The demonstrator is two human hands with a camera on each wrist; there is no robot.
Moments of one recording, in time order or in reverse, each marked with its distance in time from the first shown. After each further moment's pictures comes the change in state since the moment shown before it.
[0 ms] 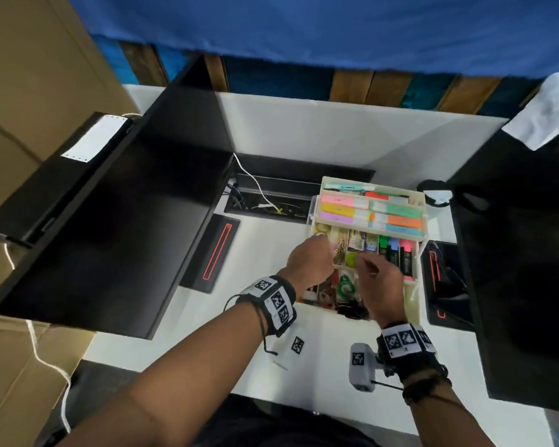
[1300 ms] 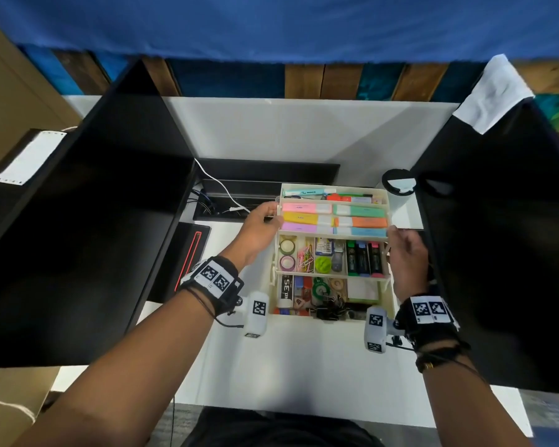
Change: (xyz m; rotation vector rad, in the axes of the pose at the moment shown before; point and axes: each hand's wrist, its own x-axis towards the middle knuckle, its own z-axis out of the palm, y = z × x) left_hand 0.049 -0.028 -0.042 -0.722 0.011 -0.155; right_hand 0.050 0.034 -0.073 0.324 0.308 0.453
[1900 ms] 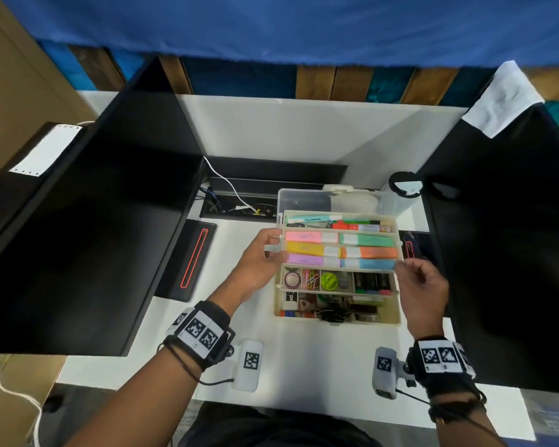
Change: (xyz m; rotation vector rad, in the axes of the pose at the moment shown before) left_hand -0.079 -0.024 -0.008 0.021 -0.044 -0.014; right_hand -0.052 0.019 -0.033 -0.028 0.022 -0.107
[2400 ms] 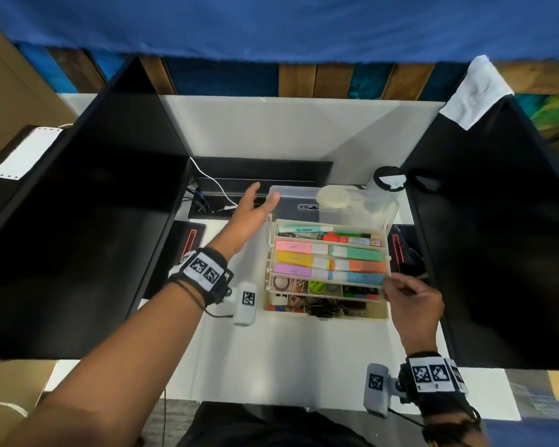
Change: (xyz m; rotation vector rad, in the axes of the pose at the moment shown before) left_hand 0.052 0.051 -0.014 0.028 0.029 0.030; right_hand -0.030 0.024 -0.024 -0.056 0.001 -0.006
